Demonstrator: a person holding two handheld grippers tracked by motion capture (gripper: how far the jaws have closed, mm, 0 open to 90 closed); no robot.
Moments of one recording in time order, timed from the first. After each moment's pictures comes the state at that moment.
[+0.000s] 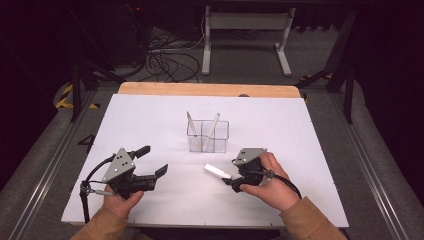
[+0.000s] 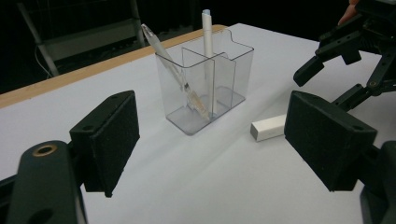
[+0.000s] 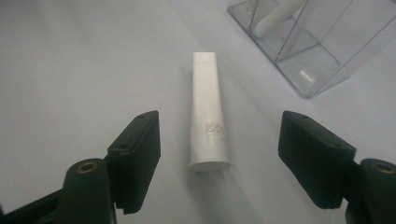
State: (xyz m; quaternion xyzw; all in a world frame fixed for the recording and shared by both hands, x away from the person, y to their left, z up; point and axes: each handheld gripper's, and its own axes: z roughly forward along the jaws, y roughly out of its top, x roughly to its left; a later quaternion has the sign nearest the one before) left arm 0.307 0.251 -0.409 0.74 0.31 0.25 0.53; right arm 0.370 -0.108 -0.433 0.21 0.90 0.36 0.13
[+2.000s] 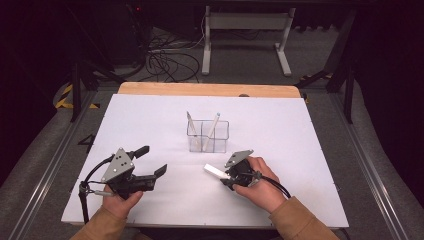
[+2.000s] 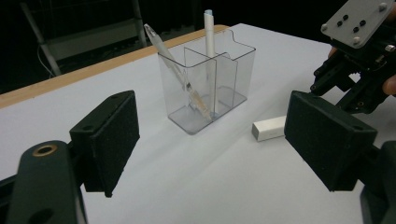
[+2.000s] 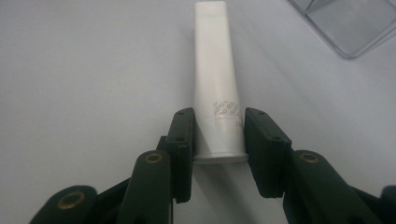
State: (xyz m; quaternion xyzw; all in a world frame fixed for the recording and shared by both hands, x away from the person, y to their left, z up) left arm 0.306 0.253 -0.409 0.74 0.31 0.26 0.53; right arm 0.375 -0.090 -0.457 0.24 0.92 0.30 0.10
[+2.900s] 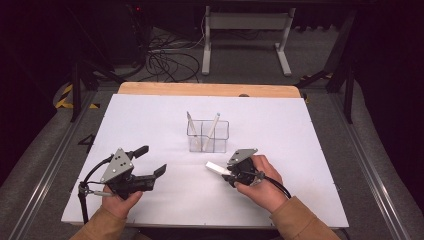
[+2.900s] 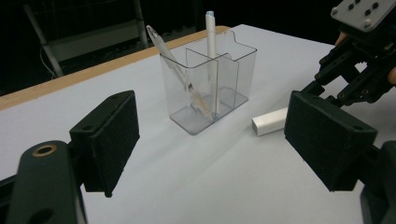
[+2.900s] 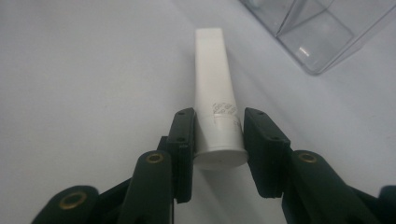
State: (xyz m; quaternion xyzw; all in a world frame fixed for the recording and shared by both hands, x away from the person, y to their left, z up) left arm 0.305 0.254 -0.409 0.74 0.31 0.26 0.53; right arm 0.372 -0.095 -0.443 0.25 0.90 0.32 0.13
